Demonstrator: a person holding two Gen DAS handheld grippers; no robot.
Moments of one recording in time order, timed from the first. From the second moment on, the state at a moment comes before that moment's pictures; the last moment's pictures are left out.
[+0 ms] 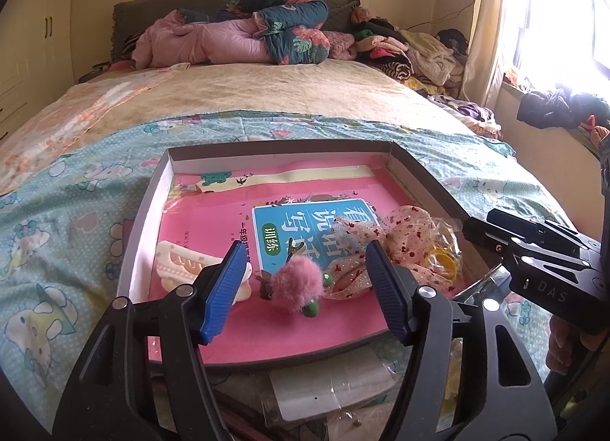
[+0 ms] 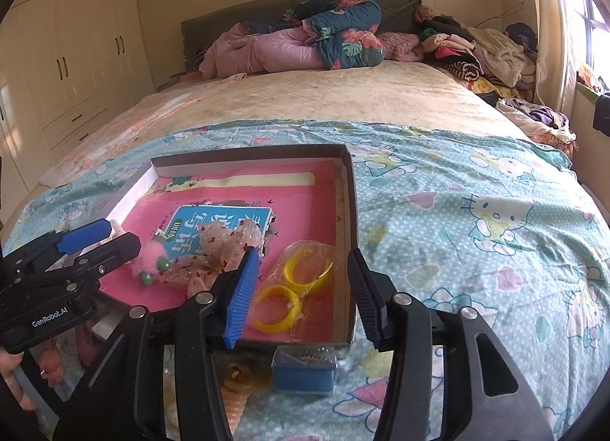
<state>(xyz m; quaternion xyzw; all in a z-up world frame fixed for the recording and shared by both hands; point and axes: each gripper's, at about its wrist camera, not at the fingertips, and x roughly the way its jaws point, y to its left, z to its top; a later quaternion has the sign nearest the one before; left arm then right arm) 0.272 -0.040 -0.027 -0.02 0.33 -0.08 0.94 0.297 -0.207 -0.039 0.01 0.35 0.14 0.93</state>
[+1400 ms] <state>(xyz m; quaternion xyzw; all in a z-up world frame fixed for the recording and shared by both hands) 0.179 -0.009 0.001 -0.03 0.27 -0.06 0.96 0.178 -0.208 -0.003 -0.01 0.30 0.16 0.94</state>
